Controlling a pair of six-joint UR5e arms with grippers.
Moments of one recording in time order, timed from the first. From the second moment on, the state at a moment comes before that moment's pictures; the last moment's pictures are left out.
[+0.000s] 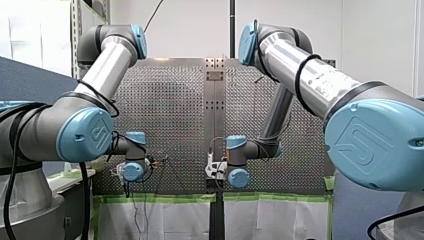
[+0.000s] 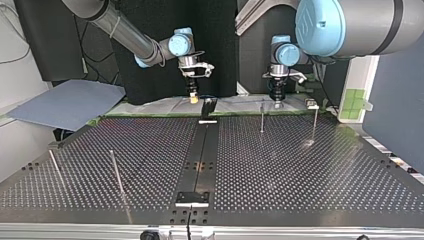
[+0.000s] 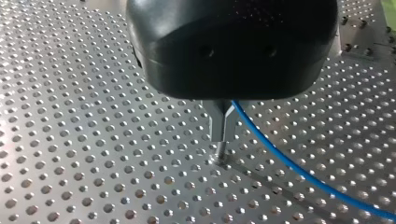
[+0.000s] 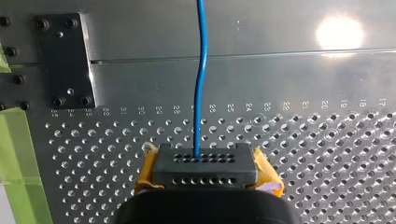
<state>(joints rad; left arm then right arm) -0.04 -2.34 -2.11 -1.87 -1.63 -1.83 2.28 -0.61 1.62 -0.99 1.76 1.62</state>
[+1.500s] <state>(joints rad) -0.03 -2.43 -1.99 -1.97 -1.58 -1.83 2.26 -0.61 1.61 -0.96 1.76 1.60</state>
